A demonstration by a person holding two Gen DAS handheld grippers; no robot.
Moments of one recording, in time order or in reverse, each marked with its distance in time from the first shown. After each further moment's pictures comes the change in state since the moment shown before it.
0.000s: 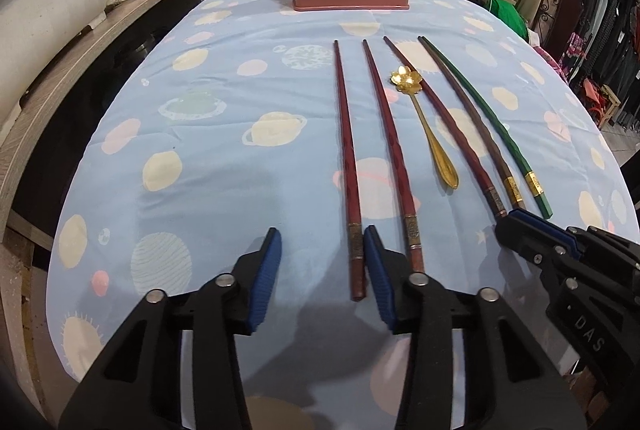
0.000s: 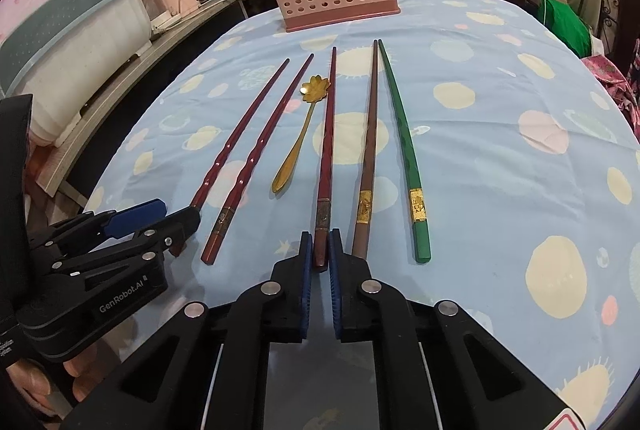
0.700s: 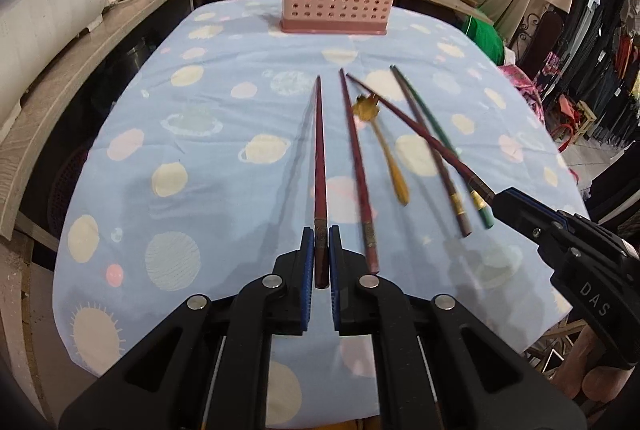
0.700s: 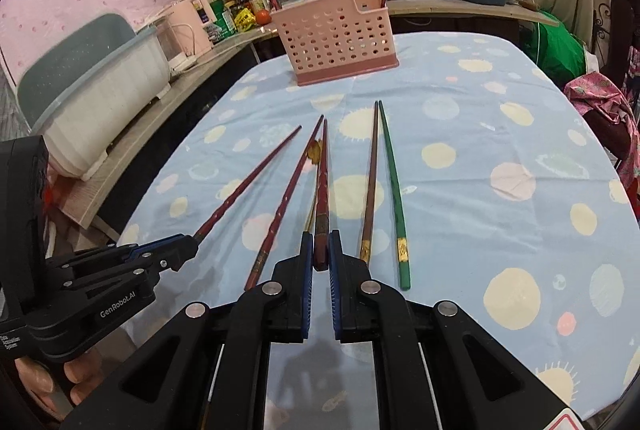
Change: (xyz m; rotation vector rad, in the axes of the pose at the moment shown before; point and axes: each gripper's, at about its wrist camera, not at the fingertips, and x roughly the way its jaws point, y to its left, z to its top) left arm -0.048 0.004 0.014 -0.038 -0.025 -0.114; right arm -0.059 0.002 0.023 0.021 -0.136 0.041
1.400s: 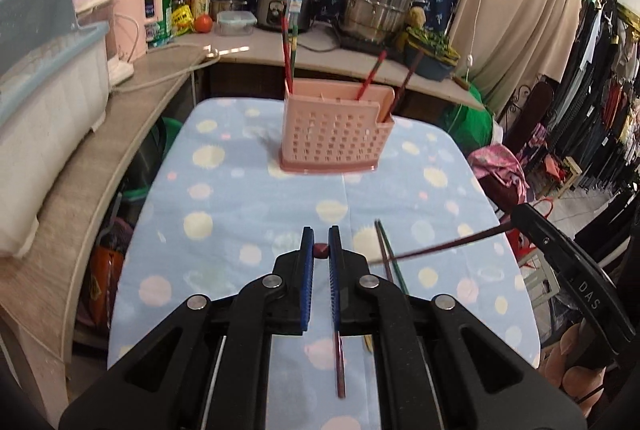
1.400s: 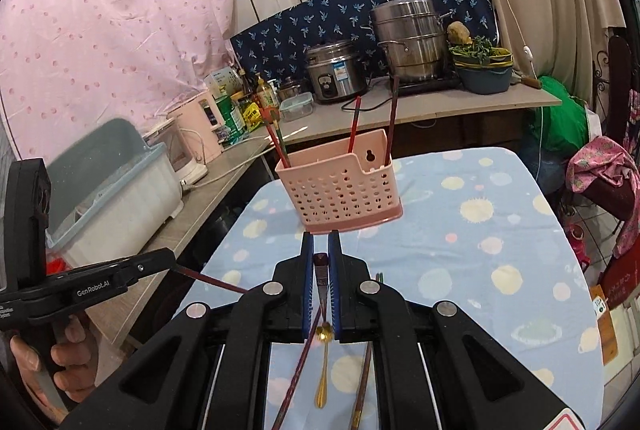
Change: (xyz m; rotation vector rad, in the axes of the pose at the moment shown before) left arm -0.069 0.013 0.153 -0.060 -0.179 -0.044; right arm -0.038 -0.008 0.145 0.016 -0.258 0.044
